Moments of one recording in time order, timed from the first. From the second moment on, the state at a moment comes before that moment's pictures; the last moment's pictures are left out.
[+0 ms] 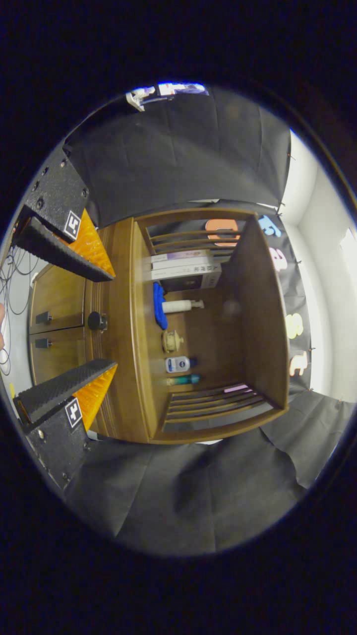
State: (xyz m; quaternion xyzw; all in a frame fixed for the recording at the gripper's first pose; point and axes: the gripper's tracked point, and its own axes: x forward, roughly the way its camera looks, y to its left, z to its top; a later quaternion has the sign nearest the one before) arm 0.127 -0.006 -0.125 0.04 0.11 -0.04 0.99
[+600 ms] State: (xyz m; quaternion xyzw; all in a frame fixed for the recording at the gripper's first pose) arm 0.234 -0.005 -0.215 0.01 0.16 -0.06 0.98
